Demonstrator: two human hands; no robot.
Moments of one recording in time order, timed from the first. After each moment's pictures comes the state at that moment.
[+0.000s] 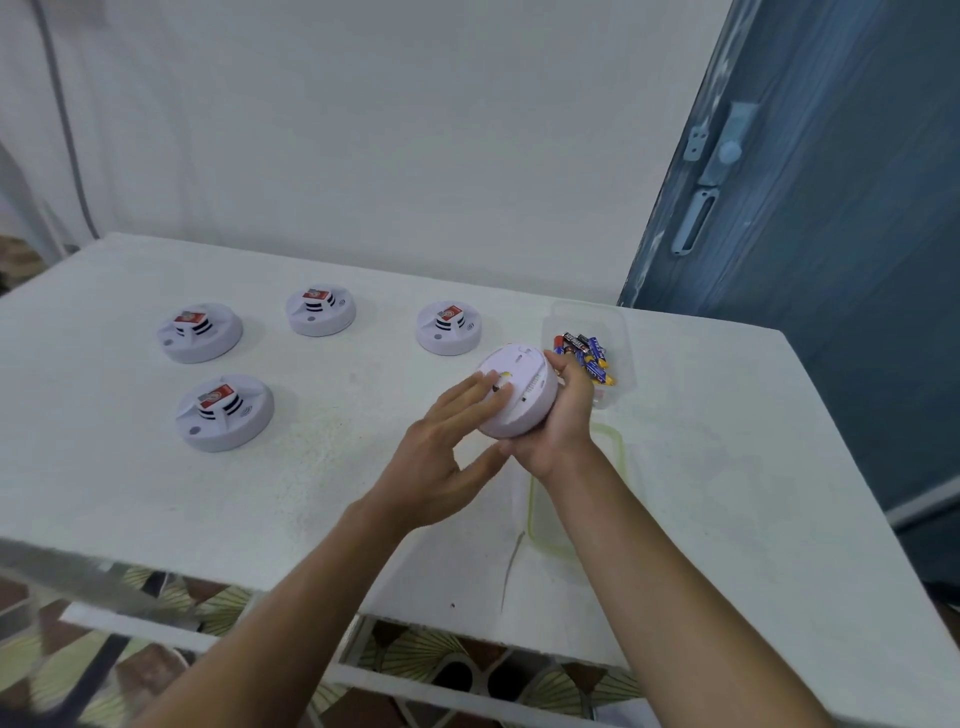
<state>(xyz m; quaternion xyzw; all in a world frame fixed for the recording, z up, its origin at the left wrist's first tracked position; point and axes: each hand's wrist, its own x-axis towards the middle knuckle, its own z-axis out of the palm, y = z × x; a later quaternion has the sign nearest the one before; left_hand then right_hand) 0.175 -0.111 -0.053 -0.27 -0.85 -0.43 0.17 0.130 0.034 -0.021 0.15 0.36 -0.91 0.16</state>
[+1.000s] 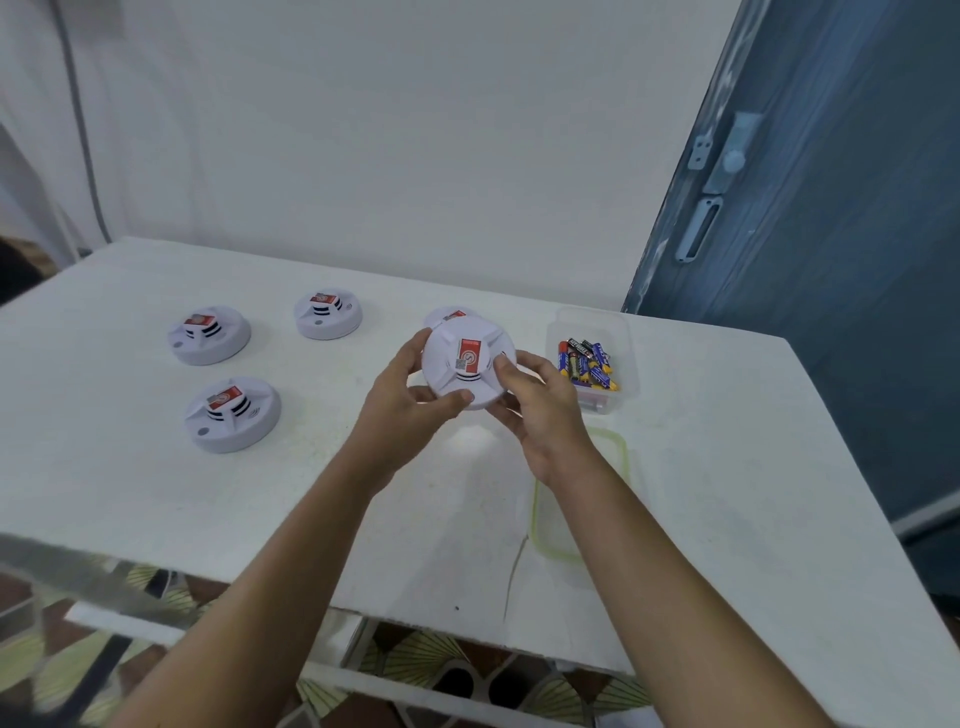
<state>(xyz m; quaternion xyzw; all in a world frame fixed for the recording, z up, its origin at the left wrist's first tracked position) 0.157 -0.133 -0.009 -0.01 -0.76 -0.65 0.02 0.137 0.021 -0.011 0.11 0.55 -0.83 0.06</state>
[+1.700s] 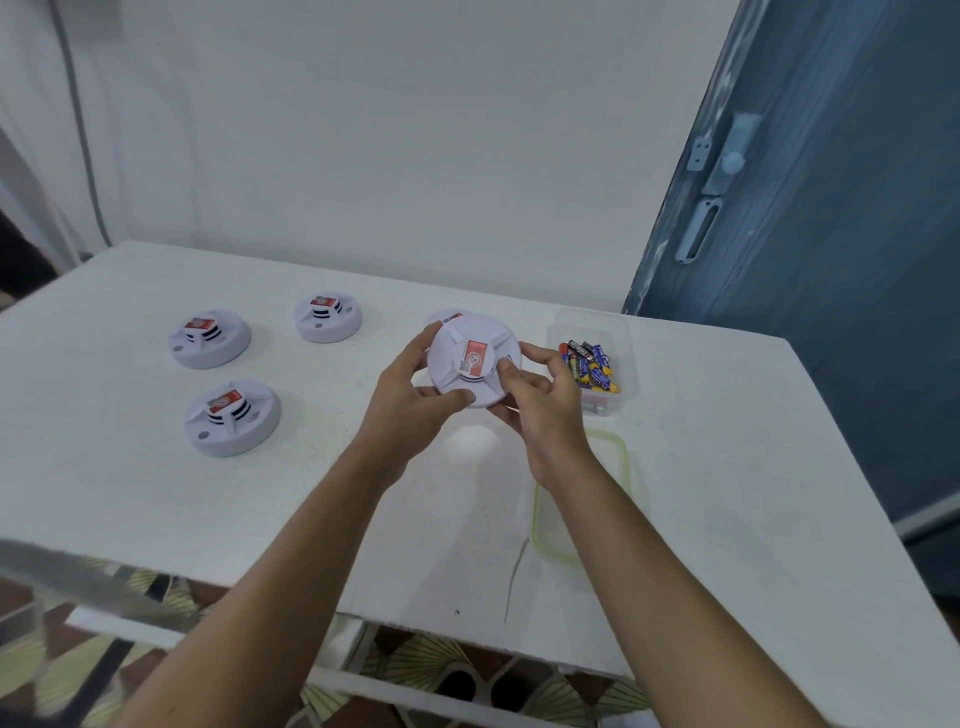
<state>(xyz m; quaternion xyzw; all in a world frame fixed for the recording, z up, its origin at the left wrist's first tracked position) 0.154 -0.124 0.000 0.01 -0.75 -0.66 0.03 0.134 0.020 -0.019 0.08 0.59 -0.81 -0.01</state>
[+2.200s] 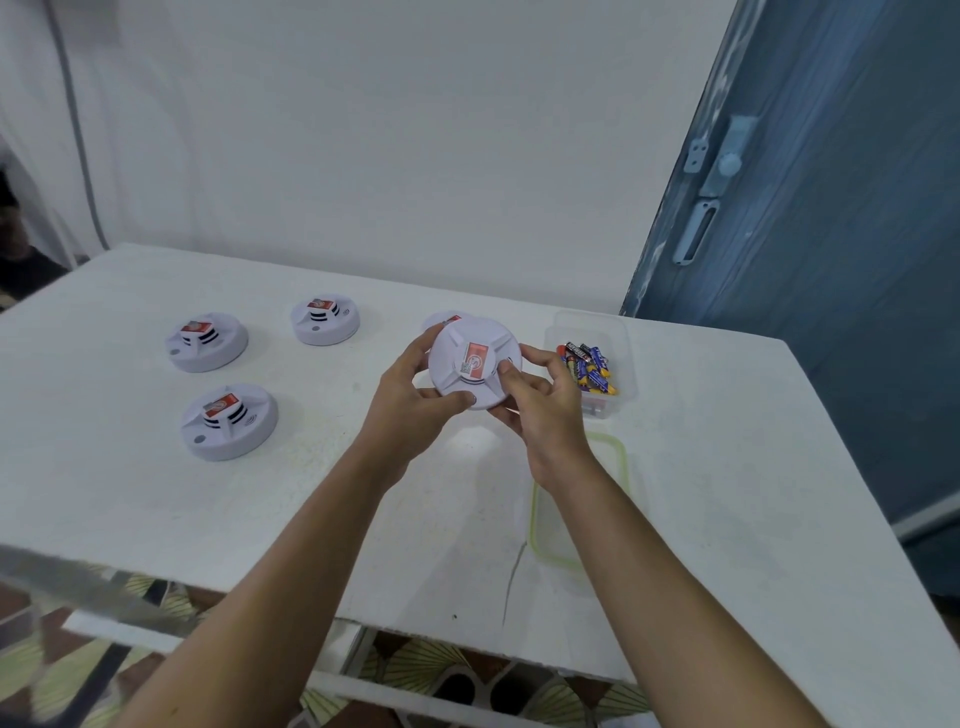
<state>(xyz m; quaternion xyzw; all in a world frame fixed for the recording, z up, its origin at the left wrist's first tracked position) 0.148 -0.122 -0.002 0.01 -0.76 -0.65 0.03 0.130 0.023 -0.021 0.08 0.59 -0.81 -0.01</state>
